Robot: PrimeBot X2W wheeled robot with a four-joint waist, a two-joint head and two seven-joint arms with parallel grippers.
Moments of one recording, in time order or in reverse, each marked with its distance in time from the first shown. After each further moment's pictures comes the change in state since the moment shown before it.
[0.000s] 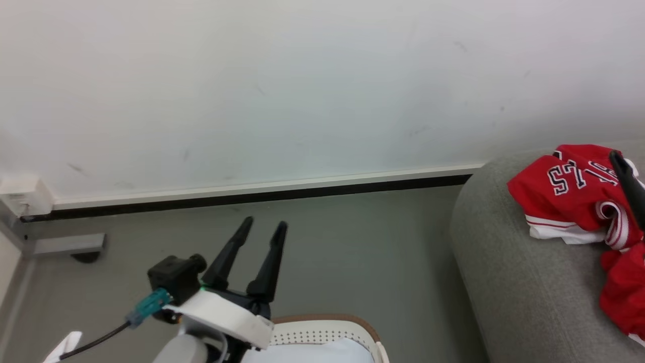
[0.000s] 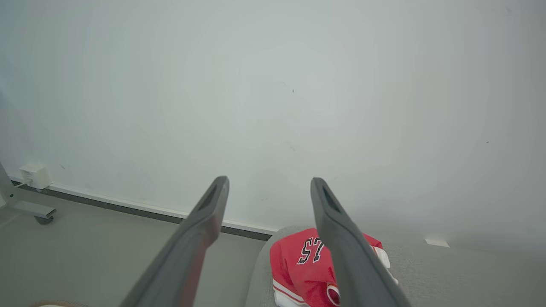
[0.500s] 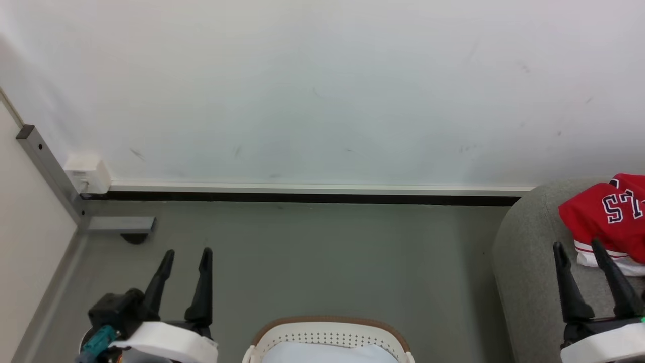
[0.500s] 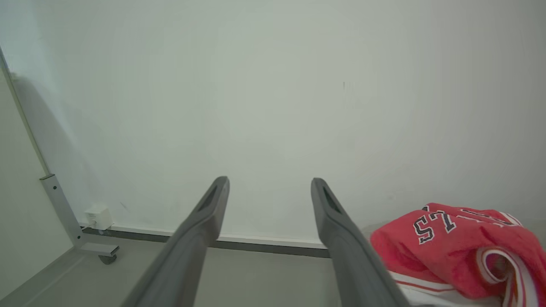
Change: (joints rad) left arm 0.150 0.046 0.220 -0.013 0.091 0.100 0.000; right arm 0.354 0.416 -0.248 0.015 -0.288 0.000 -0.308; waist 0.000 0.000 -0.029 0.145
